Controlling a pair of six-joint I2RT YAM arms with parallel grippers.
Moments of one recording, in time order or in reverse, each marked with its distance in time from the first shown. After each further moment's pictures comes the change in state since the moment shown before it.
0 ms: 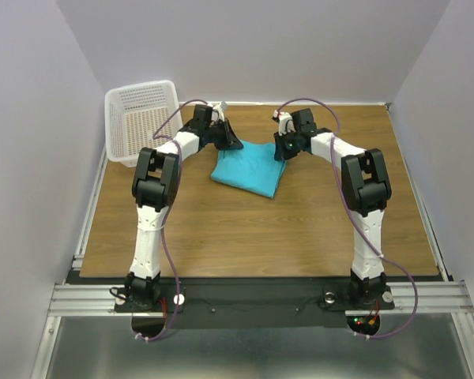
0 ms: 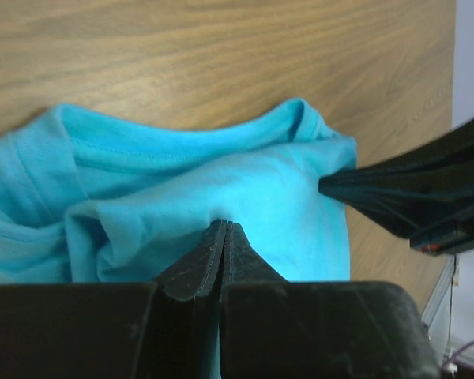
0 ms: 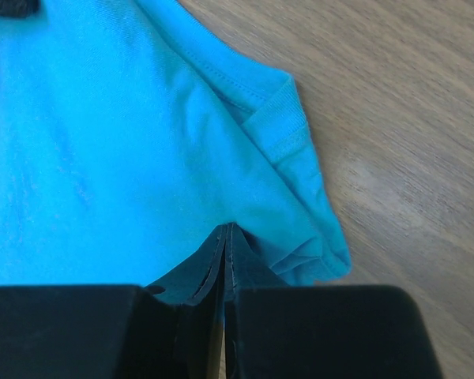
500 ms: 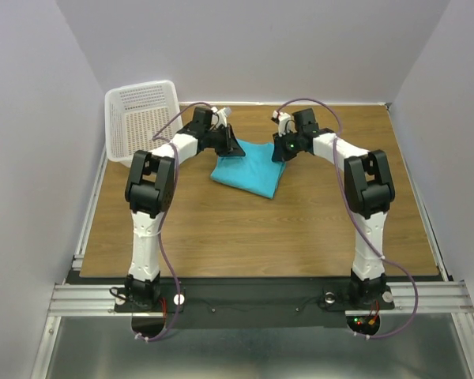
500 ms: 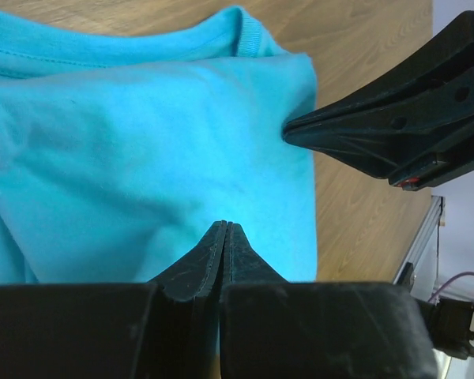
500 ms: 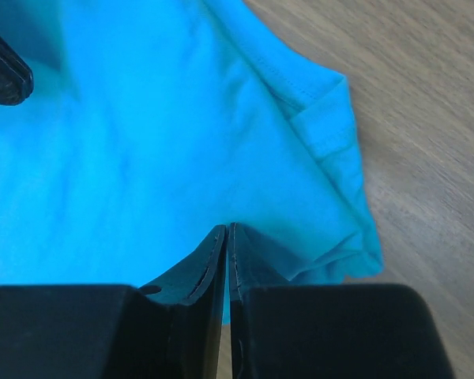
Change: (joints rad) left arm -0.018 -0.145 -0.135 -0.061 0.081 0.066; right arm 0.000 -0.061 -0.050 0.003 -0.114 -0.037
